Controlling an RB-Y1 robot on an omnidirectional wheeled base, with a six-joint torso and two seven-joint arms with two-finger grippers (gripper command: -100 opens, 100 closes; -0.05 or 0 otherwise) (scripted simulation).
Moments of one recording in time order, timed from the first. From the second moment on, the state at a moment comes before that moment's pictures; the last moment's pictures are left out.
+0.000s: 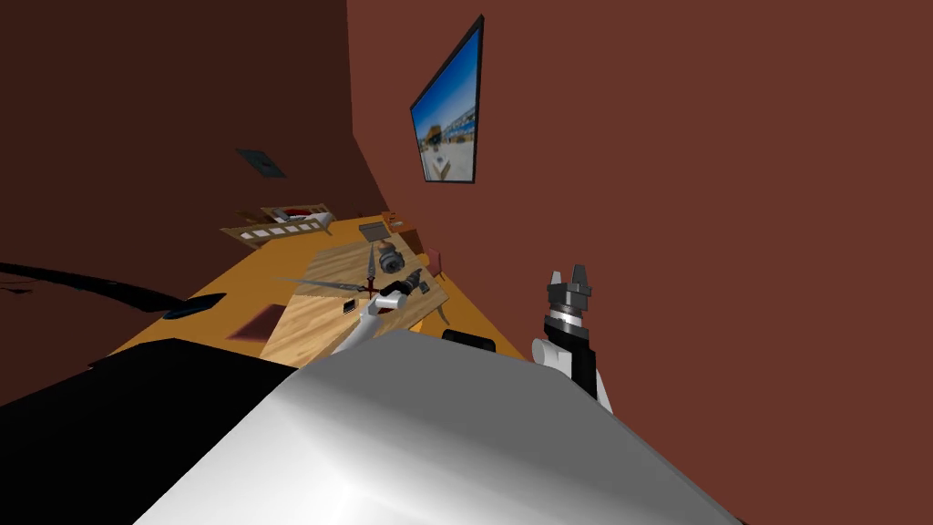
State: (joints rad) left arm 0.20 0.44 0.11 -1.66 0.42 0.37 -0.21; right arm 0.51 -0.03 0.00 -2.25 -0.09 -0.37 0.05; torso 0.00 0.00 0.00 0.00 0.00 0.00
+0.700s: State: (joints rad) left arm 0.15 0.52 0.11 -1.51 0.50 0.54 -0.31; right arm 0.51 -0.03 0.00 -2.25 -0.09 -0.37 0.05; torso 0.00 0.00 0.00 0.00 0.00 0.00
